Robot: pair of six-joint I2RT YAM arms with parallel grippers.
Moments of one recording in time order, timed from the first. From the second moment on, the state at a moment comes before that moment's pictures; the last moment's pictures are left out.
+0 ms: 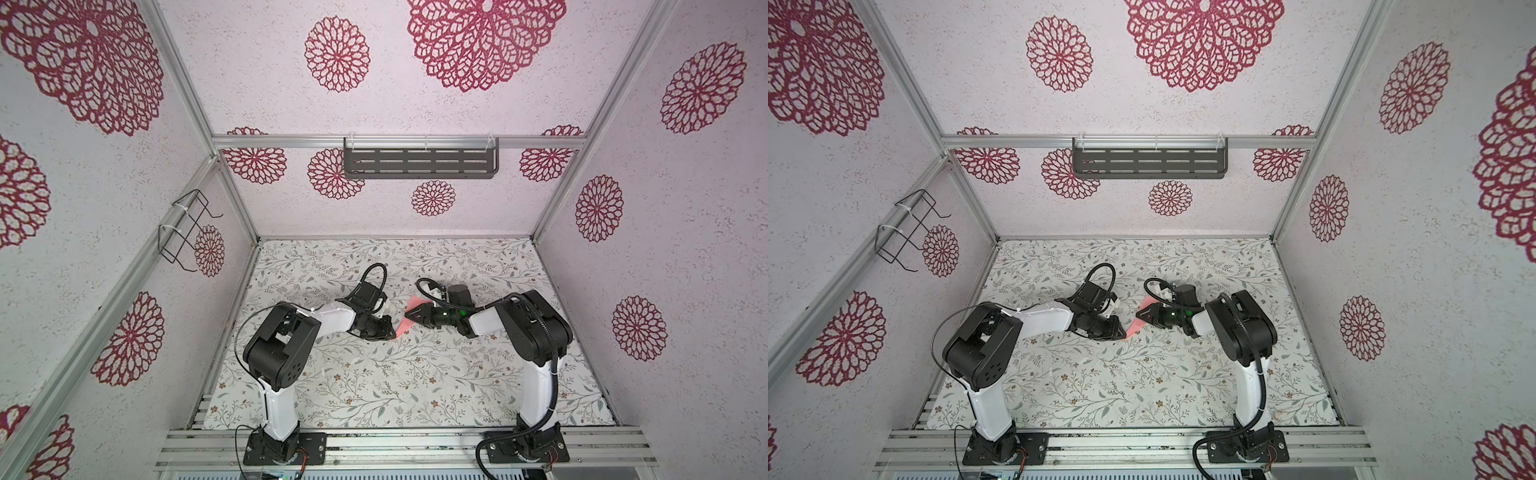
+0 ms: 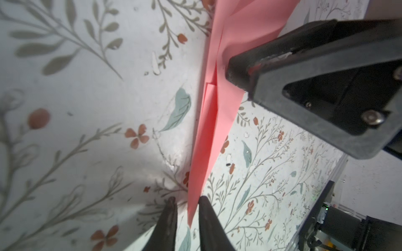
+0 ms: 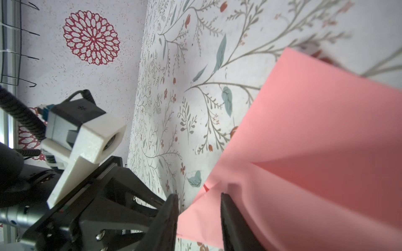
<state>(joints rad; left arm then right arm) -0.54 1.89 1.06 -0.30 0.44 -0.47 0.41 2.04 0.88 0.54 -0.78 0.73</state>
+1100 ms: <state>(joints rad) -0.58 2.01 1.21 -0.26 0.39 -0.52 0.41 2.04 0.88 0.55 -0.77 0.78</state>
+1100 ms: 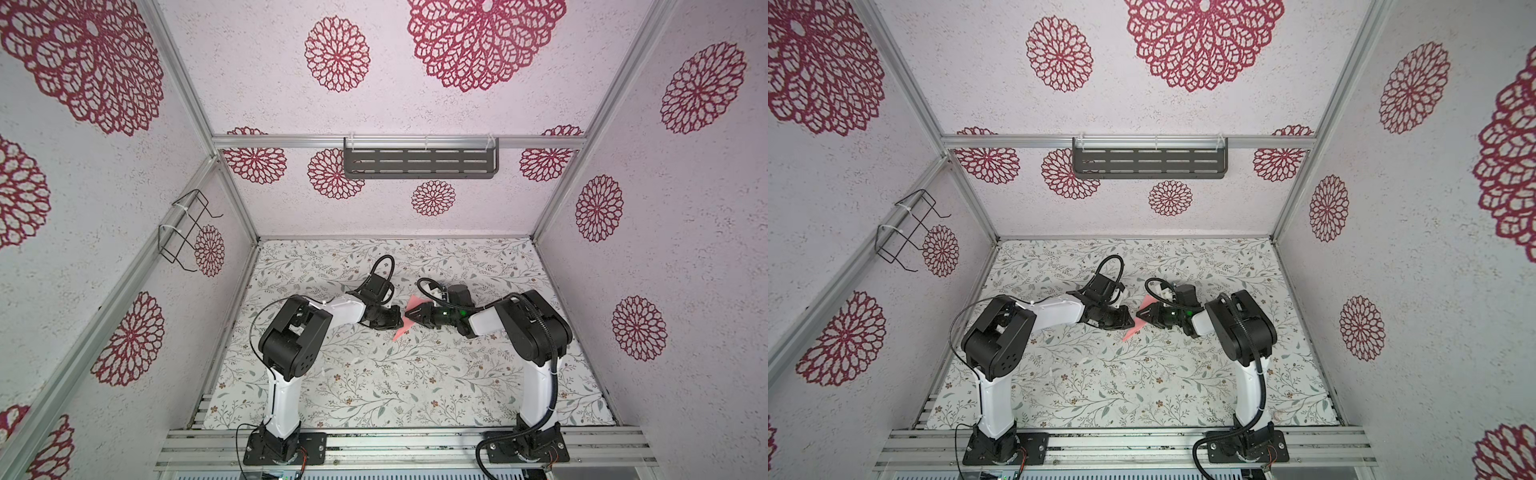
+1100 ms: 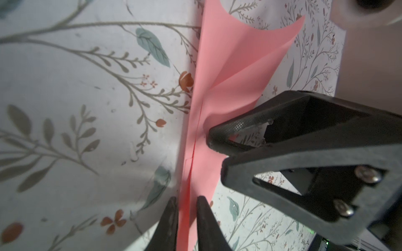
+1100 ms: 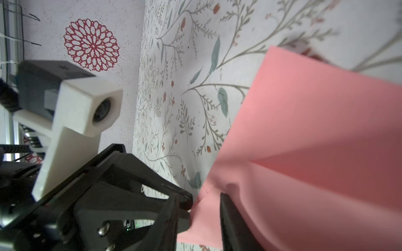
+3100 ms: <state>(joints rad) -0.60 1.85 1.19 -0.39 0.33 -0.51 0.45 2.01 0.84 0.49 -0.79 0.79</state>
